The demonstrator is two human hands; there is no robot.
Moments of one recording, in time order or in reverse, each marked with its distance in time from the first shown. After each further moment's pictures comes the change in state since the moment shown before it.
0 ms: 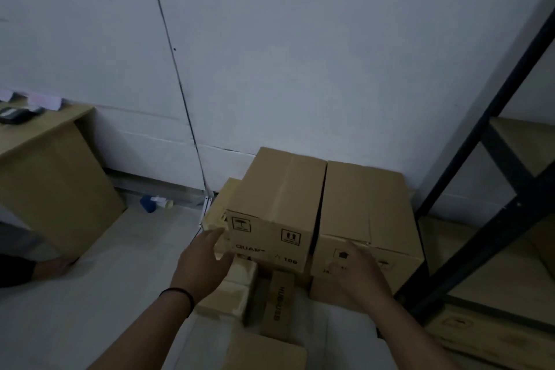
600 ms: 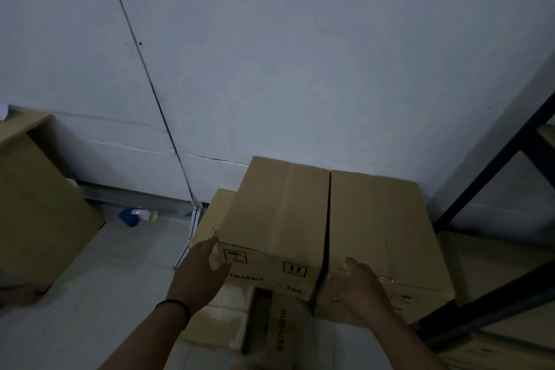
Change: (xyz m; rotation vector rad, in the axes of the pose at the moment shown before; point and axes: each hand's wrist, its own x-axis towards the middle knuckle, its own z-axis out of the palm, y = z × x) left_hand 0.138 -0.015 0.023 -0.045 -0.122 -0.045; right_hand 0.122 -0.034 0.018 -0.070 -0.036 0.124
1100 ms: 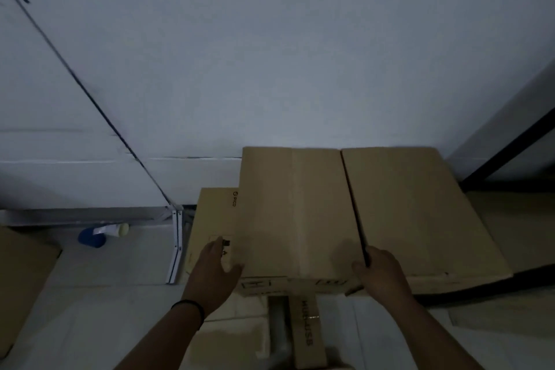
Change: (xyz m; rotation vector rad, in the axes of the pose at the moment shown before) left_hand 0.180 -0.070 0.015 0.010 -0.318 0.020; right_hand 0.118 -0.048 0.066 0.206 0.100 0.275
